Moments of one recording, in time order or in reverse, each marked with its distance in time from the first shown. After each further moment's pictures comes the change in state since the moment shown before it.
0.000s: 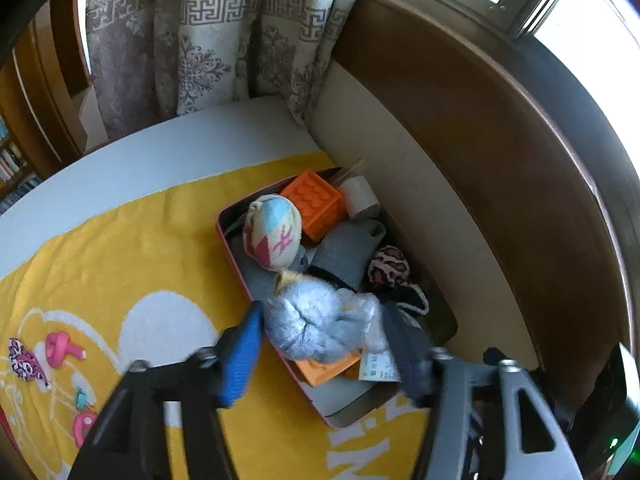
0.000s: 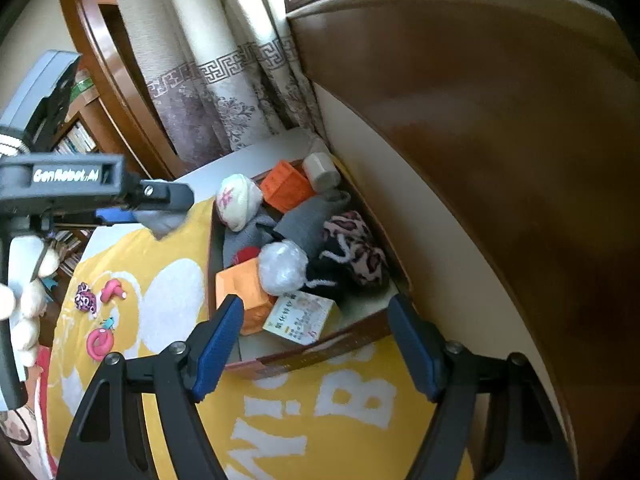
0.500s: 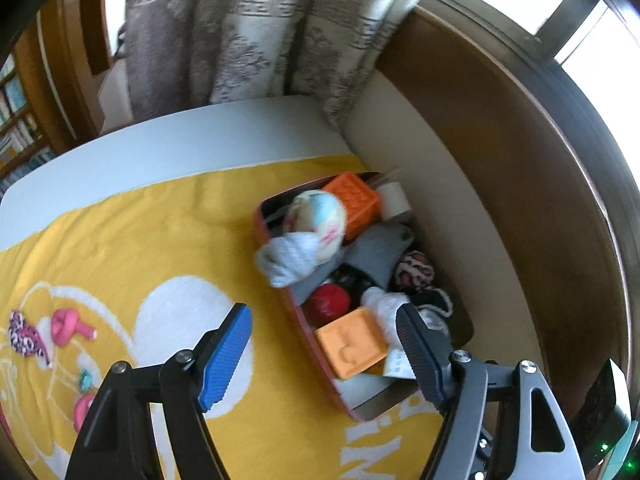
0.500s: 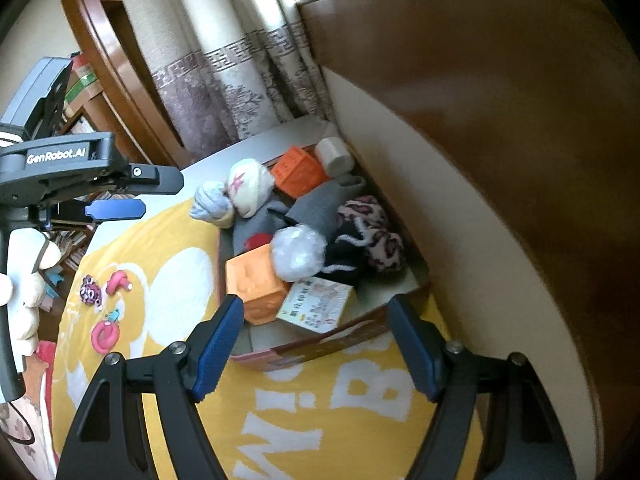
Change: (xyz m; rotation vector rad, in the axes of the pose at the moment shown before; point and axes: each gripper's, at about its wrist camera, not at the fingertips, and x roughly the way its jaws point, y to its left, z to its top) left arm -0.013 0.042 -0.014 -0.097 -0.023 0.017; right arm 0.011 0.016 -0.006 -0.013 0.030 0.030
